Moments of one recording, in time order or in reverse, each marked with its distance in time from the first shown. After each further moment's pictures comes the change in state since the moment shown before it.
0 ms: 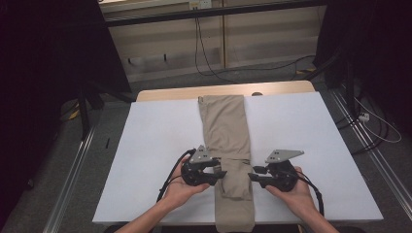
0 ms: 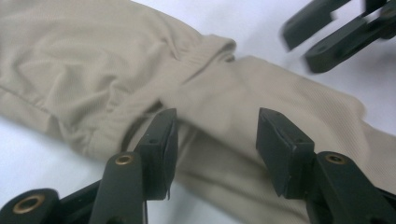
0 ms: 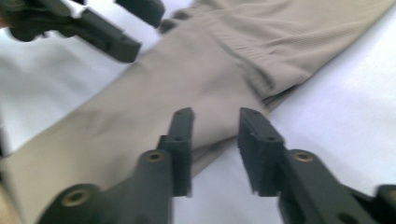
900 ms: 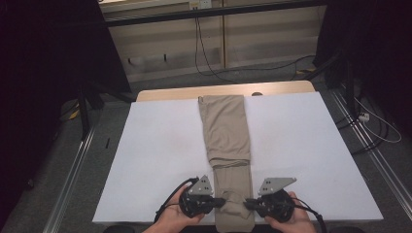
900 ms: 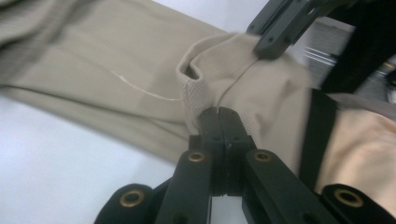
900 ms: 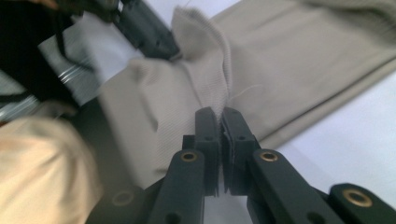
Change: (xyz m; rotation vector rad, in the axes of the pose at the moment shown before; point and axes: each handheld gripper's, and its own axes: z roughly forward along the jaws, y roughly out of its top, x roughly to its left) left arm -0.063 -0.045 -0.028 0.101 -0.205 0.066; right arm 0.061 -0.037 -0.009 0.090 0.154 -0.082
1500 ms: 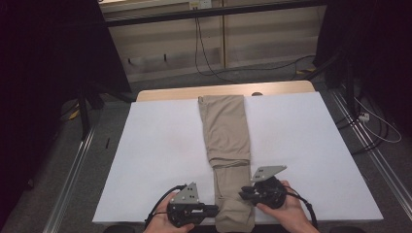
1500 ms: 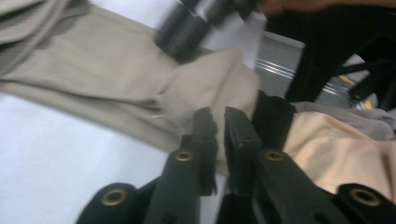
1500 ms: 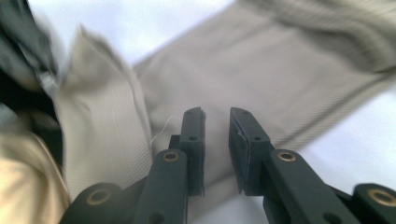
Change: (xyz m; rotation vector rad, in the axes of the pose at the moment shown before) left arm -0.003 -0.014 -0.029 -0.112 -0.046 -0.025; right arm -0.020 0.021 0.021 0.027 -0.049 -0.009
